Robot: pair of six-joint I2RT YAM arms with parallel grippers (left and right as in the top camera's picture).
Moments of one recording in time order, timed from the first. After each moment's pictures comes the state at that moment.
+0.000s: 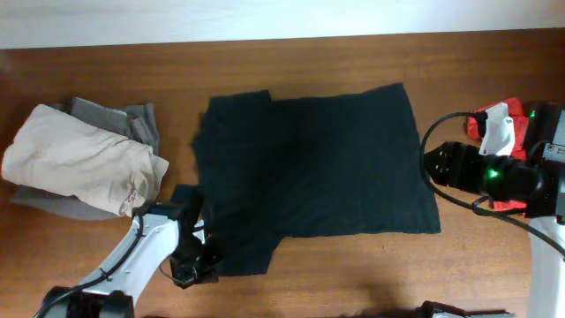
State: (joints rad) left arm -0.18 1.44 0.67 -1.06 0.31 -0.49; right arm -0.29 1.20 1.40 -1.29 -0.47 0.04
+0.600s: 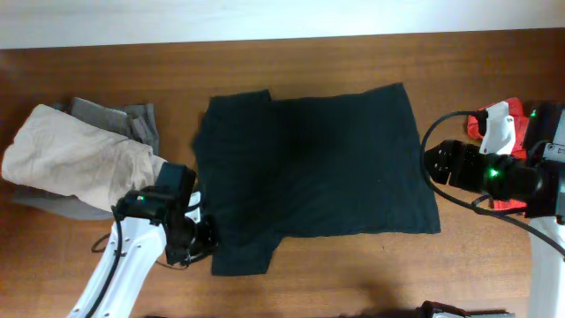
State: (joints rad) left arm -0.18 1.29 0.82 -1.13 0.29 -0.44; right arm -0.29 1.20 1.40 -1.28 -0.47 0.04
